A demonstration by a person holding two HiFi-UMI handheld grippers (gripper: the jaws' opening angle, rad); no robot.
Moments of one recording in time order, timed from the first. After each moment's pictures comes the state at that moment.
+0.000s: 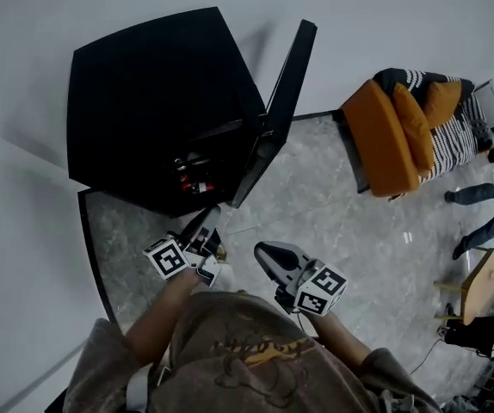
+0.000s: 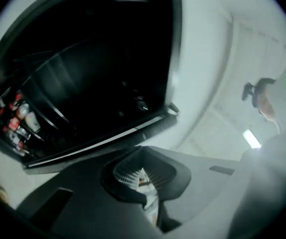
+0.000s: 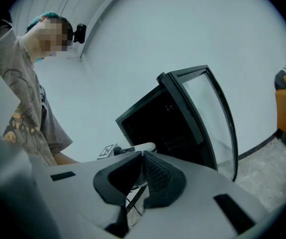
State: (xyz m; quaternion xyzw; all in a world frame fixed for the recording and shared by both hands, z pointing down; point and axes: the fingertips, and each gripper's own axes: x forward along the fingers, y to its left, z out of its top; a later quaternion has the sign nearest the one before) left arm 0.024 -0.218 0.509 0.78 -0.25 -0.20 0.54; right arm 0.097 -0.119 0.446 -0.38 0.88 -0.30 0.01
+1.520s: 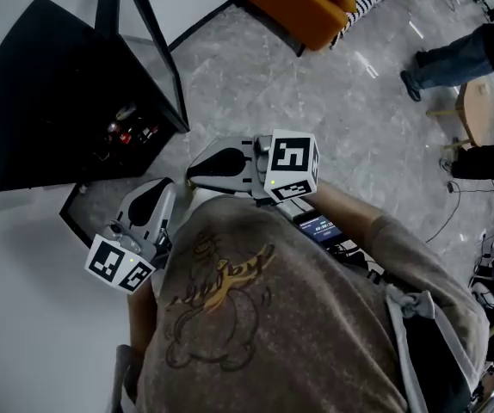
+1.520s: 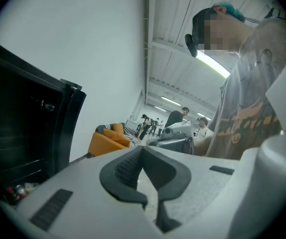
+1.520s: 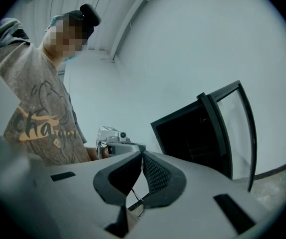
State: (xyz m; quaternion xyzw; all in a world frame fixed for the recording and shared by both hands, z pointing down) left arm 0.065 -0.041 0.380 0.97 -0.06 0.07 0.21; right arm 0.092 -0.030 0.370 -0.25 0.95 -0.21 0.03
